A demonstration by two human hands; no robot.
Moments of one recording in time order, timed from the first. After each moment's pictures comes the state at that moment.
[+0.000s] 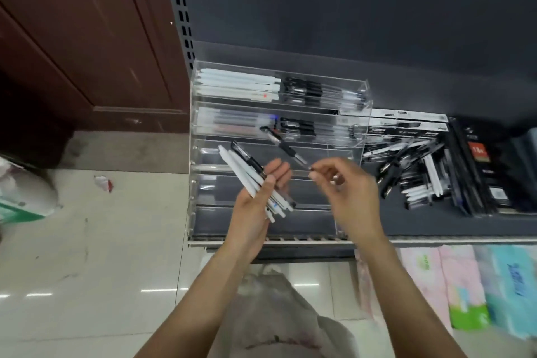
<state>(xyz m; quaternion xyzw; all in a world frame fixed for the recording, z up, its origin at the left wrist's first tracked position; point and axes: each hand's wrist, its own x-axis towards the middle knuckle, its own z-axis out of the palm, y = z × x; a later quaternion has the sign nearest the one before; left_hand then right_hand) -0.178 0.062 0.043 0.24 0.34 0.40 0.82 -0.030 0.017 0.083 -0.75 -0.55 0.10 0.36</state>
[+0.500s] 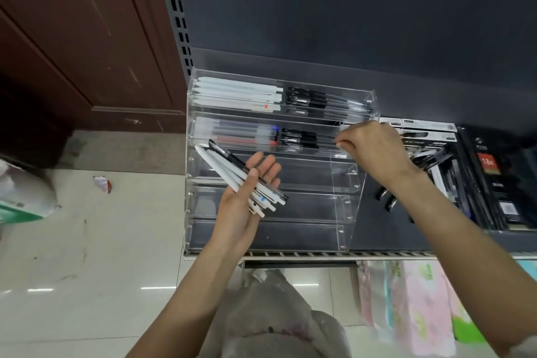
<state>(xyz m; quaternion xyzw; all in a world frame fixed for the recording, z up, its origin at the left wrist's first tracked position) -0.179 0.097 0.044 0.16 0.31 0.43 0.83 0.061 0.104 0.098 -0.72 -0.70 -0.01 -0.02</state>
